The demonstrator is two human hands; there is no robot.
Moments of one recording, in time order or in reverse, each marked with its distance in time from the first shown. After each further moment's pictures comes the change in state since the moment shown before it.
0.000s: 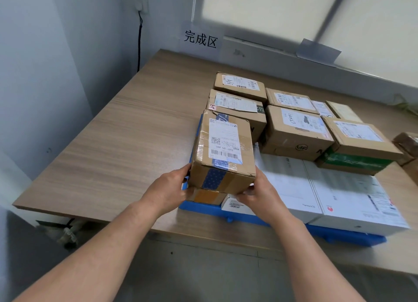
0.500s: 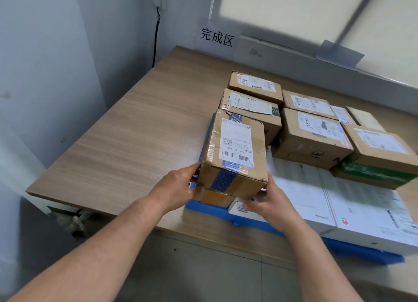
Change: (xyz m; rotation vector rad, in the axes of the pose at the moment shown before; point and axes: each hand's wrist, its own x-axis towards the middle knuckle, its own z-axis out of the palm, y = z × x) left_hand 0.001 -0.001 -0.003 -0.109 -0.010 -0.010; right_hand -0.001 0.002 -0.005 0.140 -0.143 0.132
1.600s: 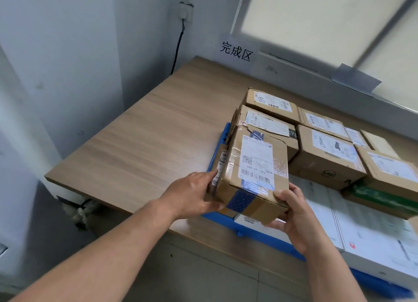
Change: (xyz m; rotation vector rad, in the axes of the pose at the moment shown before) left_hand -0.014 0.014 0.000 0.265 -0.020 0.049; right_hand -0.006 0.002 -0.017 0.604 0.061 0.137
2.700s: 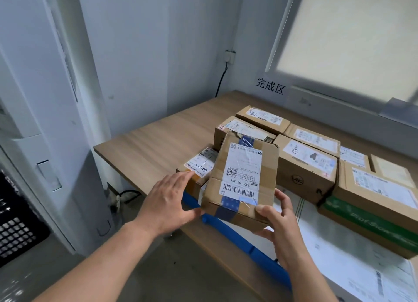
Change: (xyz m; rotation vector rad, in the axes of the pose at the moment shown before) left_hand -0.063 0.154 0.096 0.309 0.531 -0.310; right_hand -0.021 0.005 -0.133 -0.037 -0.328 -0.186
